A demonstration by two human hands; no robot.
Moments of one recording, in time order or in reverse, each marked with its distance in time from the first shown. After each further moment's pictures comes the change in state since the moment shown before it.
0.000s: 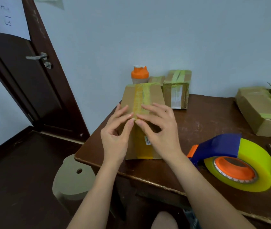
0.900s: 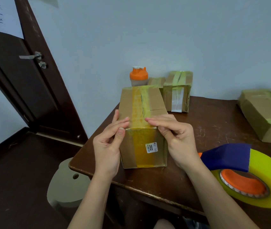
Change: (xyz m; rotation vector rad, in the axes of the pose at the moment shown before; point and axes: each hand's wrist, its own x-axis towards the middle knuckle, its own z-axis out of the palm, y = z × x) left_hand 0.006 -0.015 -0.008 -0.300 -0.044 -0.096; right_hand 0.005 0.023 -0.020 0.551 -0.090 0.160
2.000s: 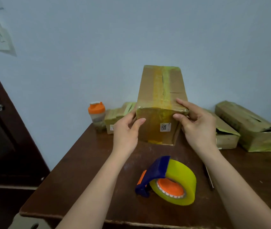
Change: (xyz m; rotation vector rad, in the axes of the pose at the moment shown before) left_hand 0.051 0.034 0.189 0.366 -0.244 0.033; right_hand 0.015 -0.122 -0.164 -0.496 0.507 0.043
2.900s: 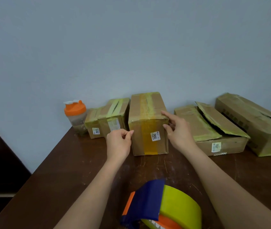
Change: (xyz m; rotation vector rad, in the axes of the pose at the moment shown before) left_hand 0.050 -0.113 0.063 0.380 -0.016 -0.216; right_hand 0.058 0.156 0.034 -0.350 -0.214 0.197
